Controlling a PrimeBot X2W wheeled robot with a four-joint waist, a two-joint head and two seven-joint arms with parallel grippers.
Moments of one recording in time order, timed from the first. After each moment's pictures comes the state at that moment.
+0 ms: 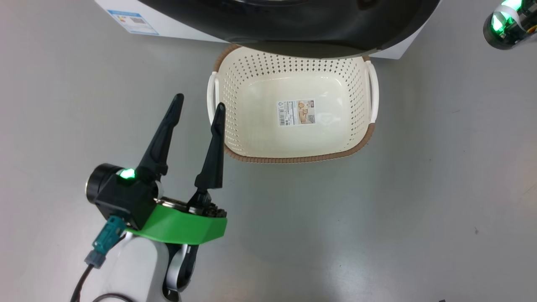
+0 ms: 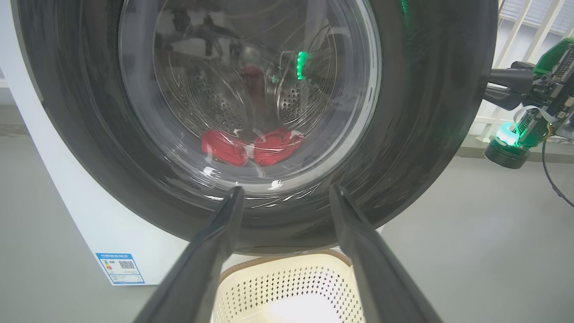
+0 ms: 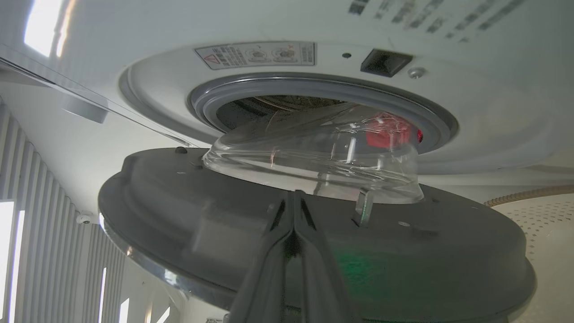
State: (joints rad) left arm -0.44 0.03 -0.25 0.07 -0.26 -0.02 -0.26; right arm -1.10 -0.37 0.18 0.58 1.91 0.12 0.71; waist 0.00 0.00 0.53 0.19
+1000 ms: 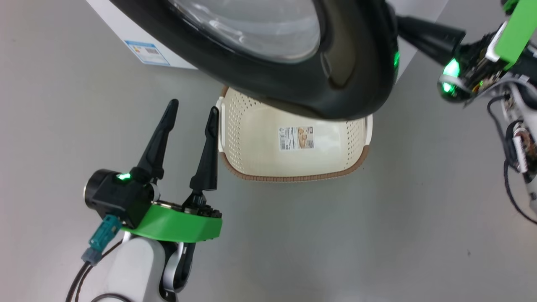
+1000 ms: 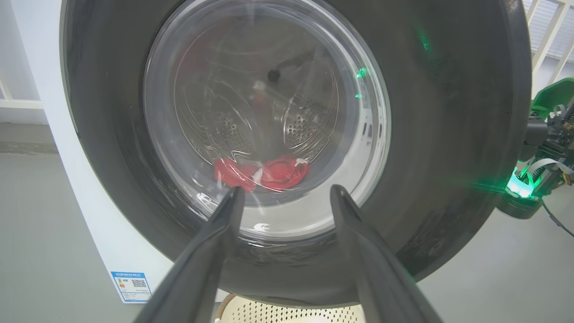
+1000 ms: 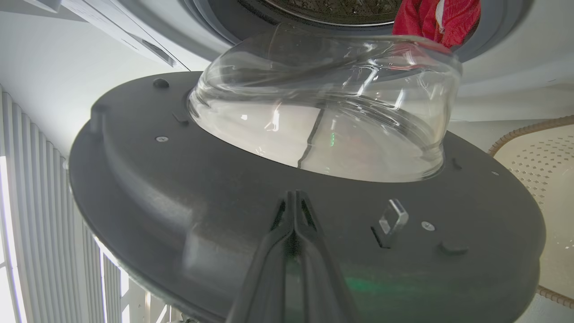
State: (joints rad) left arm -0.43 0.03 -0.23 0.10 -0.28 -0.02 -0.26; right arm -0.97 -0.30 0.21 0.54 1.84 0.12 0.86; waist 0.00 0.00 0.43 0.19
